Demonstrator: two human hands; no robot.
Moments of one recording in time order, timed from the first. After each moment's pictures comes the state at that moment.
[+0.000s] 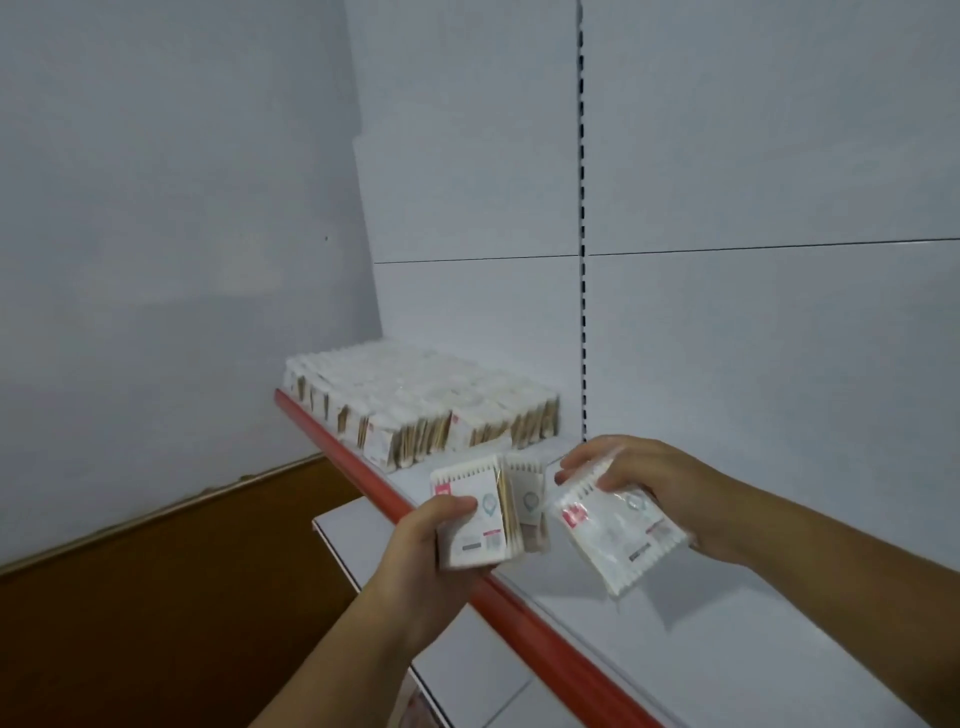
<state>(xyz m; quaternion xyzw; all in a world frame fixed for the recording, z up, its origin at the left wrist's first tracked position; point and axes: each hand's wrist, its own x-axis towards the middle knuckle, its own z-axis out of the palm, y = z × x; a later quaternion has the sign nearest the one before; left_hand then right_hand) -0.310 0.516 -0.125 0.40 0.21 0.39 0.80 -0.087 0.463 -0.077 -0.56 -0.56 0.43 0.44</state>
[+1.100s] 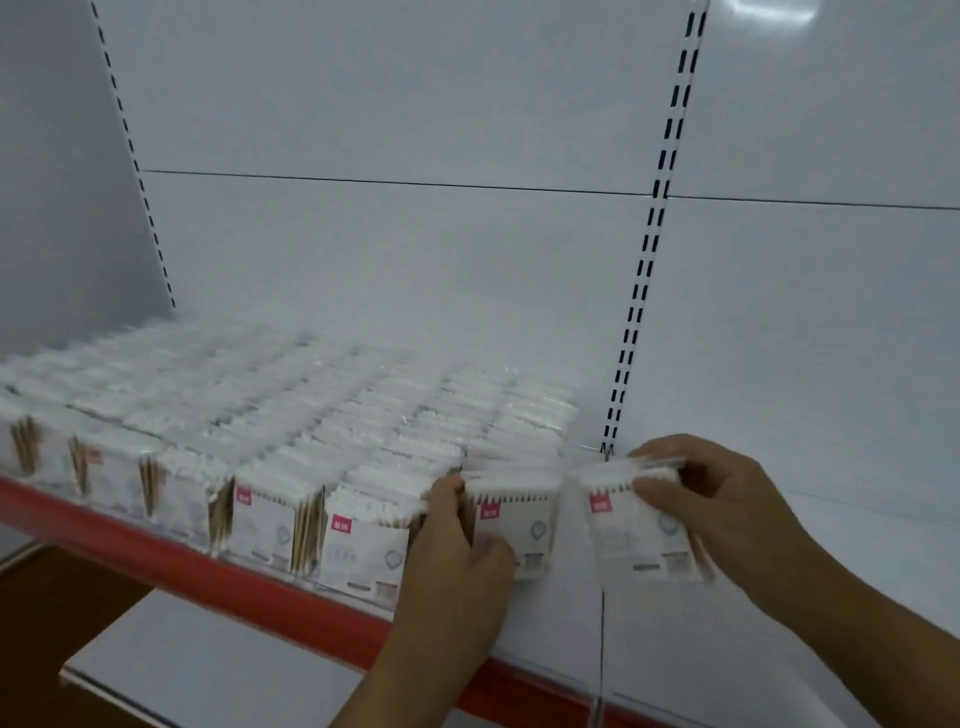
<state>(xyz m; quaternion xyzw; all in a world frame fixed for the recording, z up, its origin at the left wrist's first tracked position) -0.328 0.773 -0.164 0.73 0.25 0.34 0.53 -0.176 0.626 -0.120 -0.69 -0.41 0.07 0.60</state>
